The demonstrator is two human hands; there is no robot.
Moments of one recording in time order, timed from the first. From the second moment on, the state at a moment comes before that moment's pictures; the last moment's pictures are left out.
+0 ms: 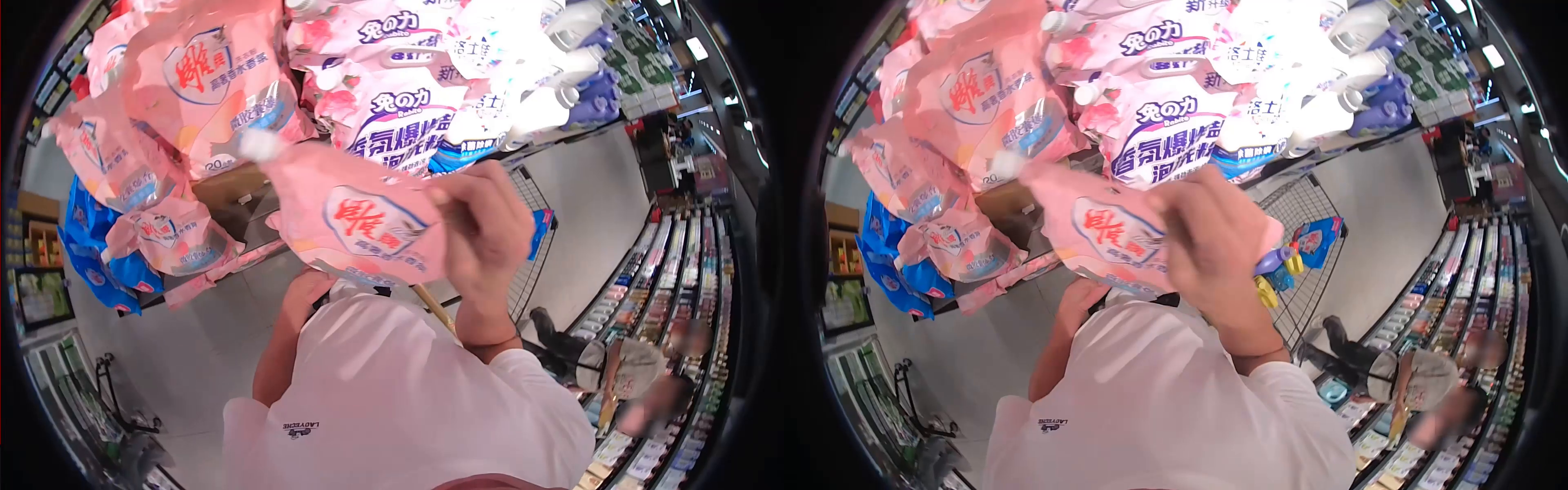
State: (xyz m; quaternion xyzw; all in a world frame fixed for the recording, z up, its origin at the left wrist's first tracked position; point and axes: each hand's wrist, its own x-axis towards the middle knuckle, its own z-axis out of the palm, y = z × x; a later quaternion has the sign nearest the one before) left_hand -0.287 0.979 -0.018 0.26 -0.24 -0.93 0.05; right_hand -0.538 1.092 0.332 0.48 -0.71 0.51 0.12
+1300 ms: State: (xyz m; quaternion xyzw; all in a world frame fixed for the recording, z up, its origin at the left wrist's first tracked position) left_hand -0.428 1.047 0.122 0.07 -0.75 -0.49 0.43; right_hand -0.660 1.288 0.253 0.17 -0.80 0.56 0.16
